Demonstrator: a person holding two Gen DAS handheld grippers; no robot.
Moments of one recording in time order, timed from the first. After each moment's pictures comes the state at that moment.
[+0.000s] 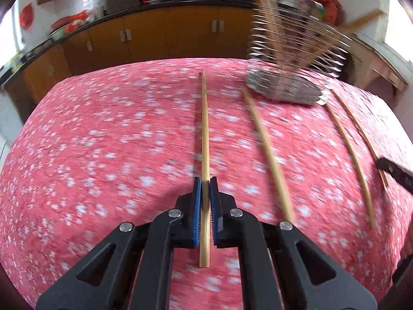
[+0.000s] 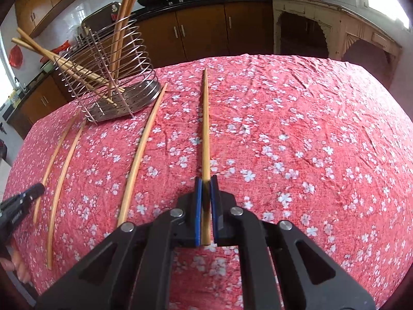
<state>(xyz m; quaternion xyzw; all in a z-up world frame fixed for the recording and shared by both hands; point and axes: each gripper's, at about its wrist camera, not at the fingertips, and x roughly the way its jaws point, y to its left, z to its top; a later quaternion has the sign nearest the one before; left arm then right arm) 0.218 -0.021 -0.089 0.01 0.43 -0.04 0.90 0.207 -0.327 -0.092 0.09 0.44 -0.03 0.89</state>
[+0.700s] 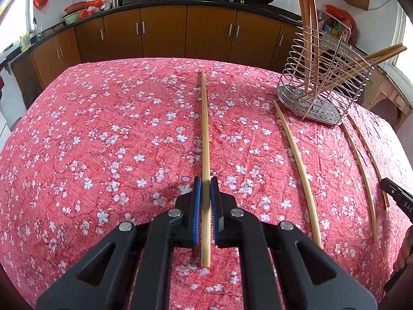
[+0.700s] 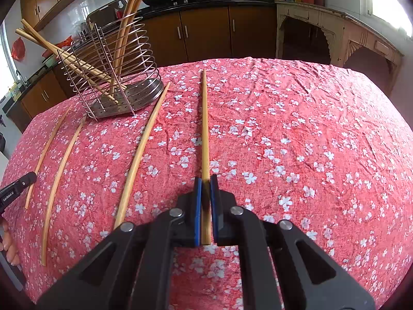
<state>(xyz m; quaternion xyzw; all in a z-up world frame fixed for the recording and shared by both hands) 0.226 0.013 -0.088 -0.03 0.43 -0.03 0.90 0.207 -0.325 -0.093 0.08 0.43 -0.03 0.90</state>
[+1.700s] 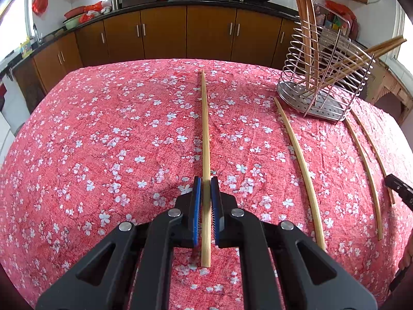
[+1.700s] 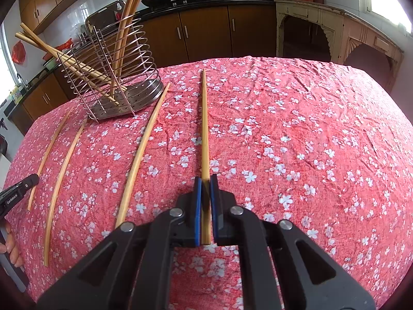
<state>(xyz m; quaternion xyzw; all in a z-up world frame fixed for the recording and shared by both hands) 0.227 0.005 -0.089 -0.01 0.43 -0.02 0.90 0.205 -0.327 -0.093 0.09 0.43 -0.03 0.90</state>
